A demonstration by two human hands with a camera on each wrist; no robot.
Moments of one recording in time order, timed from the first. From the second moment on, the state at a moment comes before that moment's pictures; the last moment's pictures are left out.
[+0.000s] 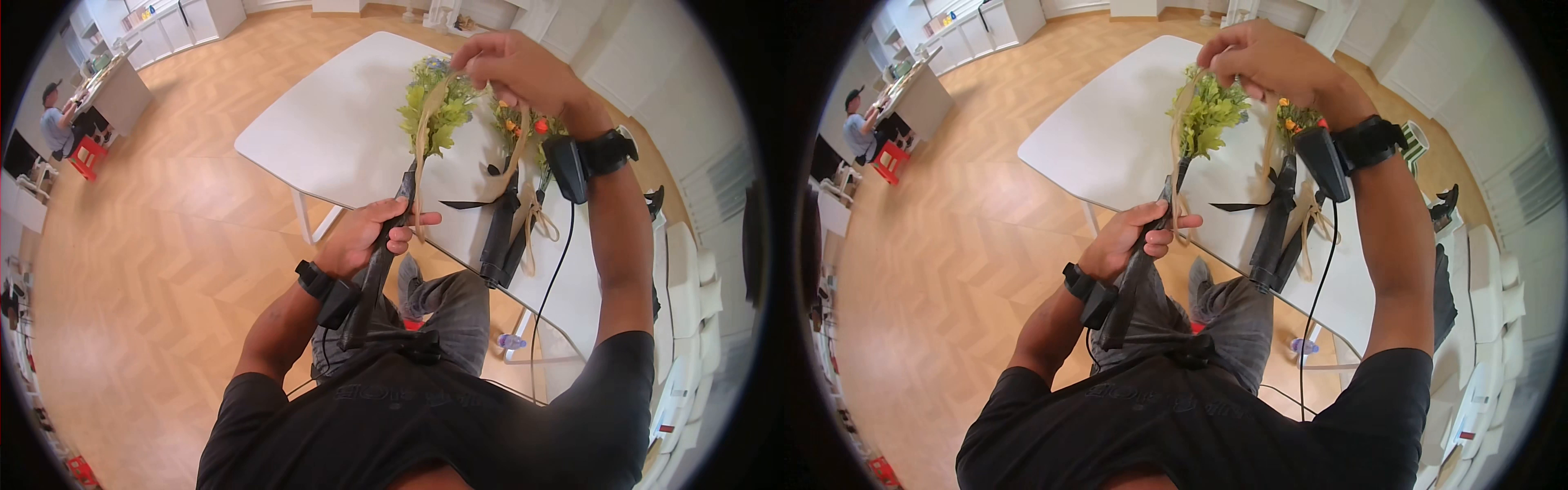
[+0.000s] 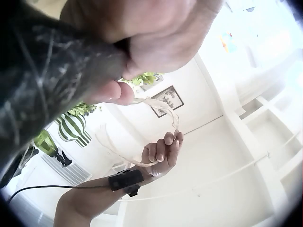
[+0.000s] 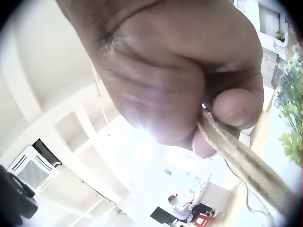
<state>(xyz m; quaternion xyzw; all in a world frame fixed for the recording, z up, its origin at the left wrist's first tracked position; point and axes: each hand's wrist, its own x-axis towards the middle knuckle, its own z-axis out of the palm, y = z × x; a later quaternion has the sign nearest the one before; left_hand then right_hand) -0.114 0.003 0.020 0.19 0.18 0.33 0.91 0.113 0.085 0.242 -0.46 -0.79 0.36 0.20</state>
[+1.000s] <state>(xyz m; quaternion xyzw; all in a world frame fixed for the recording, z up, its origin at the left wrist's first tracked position) -0.098 -0.040 0.073 0.49 0.29 0.24 0.79 0.014 0.142 0.196 -0.39 -0.82 0.40 0.15</state>
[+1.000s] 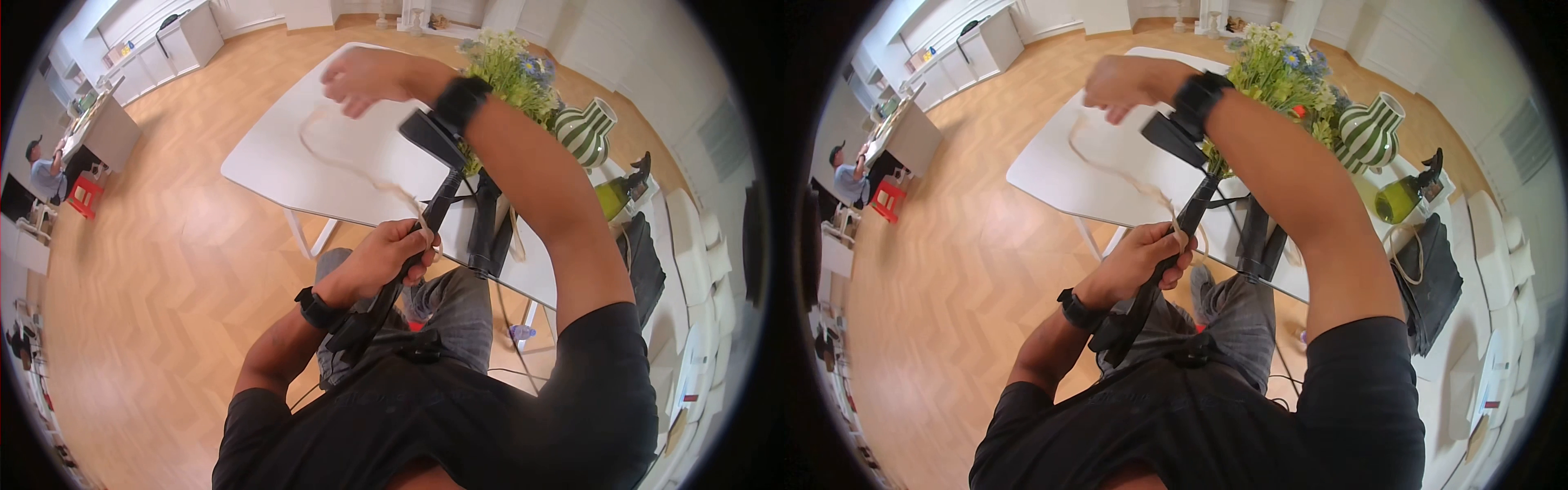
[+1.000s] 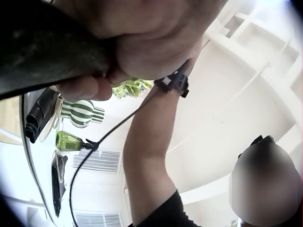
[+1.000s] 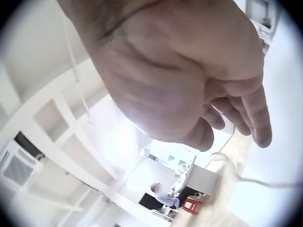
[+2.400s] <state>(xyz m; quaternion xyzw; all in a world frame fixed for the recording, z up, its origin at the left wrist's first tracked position) -0.120 -0.034 0.064 0.32 0.20 0.31 0.87 0.060 -0.011 0.040 -0.20 -0.19 0.83 0.48</state>
